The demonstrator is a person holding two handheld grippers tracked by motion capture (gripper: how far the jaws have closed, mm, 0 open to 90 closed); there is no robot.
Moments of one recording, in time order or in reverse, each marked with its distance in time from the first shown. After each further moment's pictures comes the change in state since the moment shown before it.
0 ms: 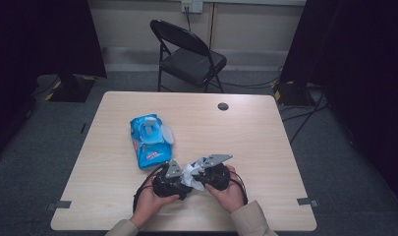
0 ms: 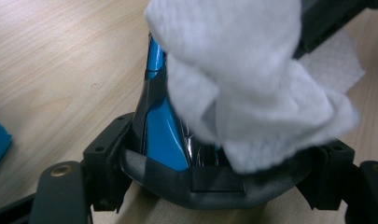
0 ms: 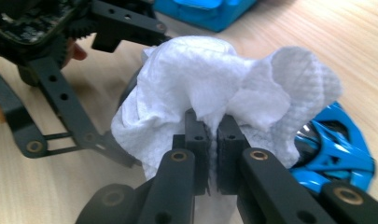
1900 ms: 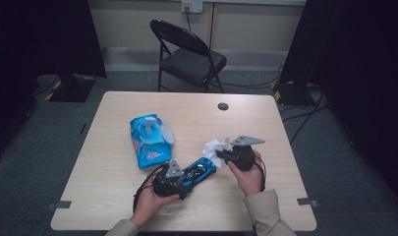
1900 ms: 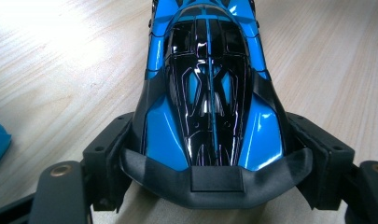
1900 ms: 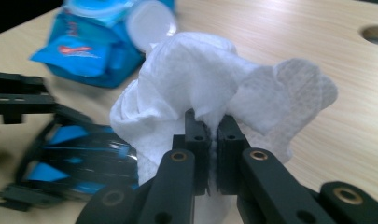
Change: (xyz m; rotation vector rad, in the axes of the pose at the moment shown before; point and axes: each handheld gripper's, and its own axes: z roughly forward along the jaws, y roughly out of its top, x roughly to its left) left arm 0.000 0.000 0.000 -0.001 -0.001 -0.007; right arm -0.063 0.003 -0.047 -0.163 -0.172 0.174
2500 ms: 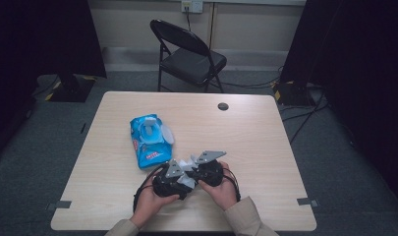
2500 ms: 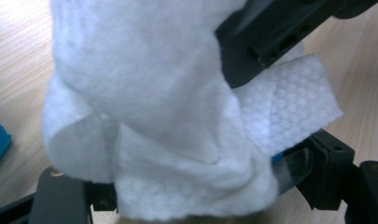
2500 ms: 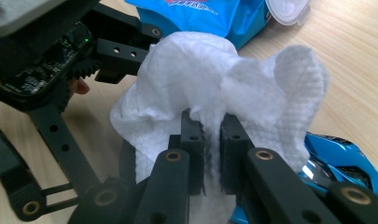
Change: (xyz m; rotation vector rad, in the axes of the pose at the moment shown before) left arm 0.000 0.000 0.000 0.006 0.001 0.006; right arm 0.077 -0.009 0.049 0.125 0.187 -0.170
